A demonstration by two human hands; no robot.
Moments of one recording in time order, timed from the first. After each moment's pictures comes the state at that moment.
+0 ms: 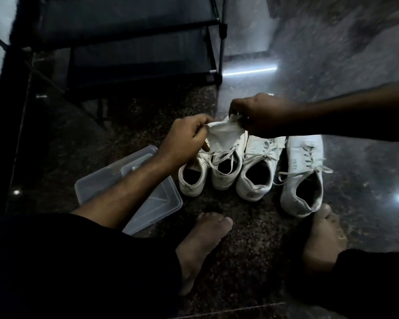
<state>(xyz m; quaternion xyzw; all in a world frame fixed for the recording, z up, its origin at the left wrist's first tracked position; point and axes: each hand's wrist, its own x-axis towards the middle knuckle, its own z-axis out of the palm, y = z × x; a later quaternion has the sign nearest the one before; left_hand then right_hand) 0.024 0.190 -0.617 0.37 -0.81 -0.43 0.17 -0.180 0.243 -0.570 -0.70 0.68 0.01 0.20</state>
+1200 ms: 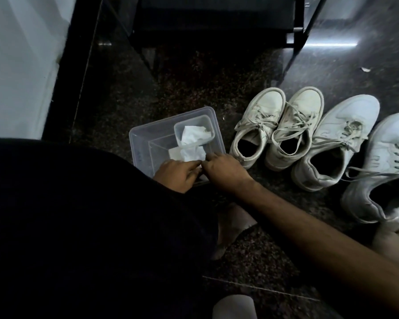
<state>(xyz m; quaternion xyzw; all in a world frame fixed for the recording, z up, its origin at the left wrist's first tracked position) 0.212 0.261 -0.712 0.51 -0.83 -0.23 -0.07 0.044 0.281 -0.726 -0.82 0.54 0.02 0.21</state>
